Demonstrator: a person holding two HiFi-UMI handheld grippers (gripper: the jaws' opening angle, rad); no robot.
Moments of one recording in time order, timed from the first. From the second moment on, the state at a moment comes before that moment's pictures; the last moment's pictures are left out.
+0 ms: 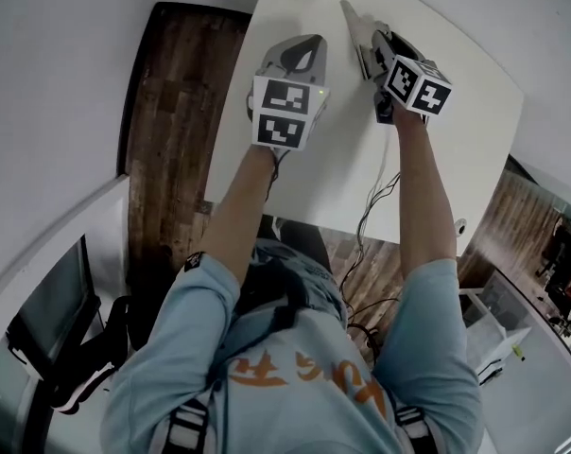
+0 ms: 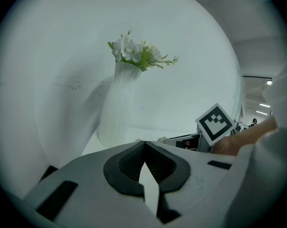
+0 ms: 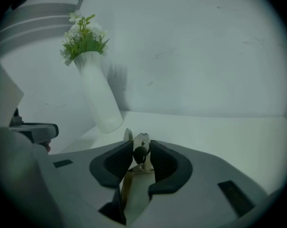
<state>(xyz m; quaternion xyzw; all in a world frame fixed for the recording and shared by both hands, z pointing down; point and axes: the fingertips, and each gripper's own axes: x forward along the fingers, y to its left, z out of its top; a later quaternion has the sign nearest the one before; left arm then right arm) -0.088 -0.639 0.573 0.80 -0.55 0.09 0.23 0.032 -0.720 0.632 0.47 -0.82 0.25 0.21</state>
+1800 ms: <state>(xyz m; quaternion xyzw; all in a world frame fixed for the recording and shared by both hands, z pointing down) -0.011 -0.456 0.360 0.79 -0.61 0.02 0.05 0.124 -0.478 0.353 0.53 -0.85 0.01 0.02</state>
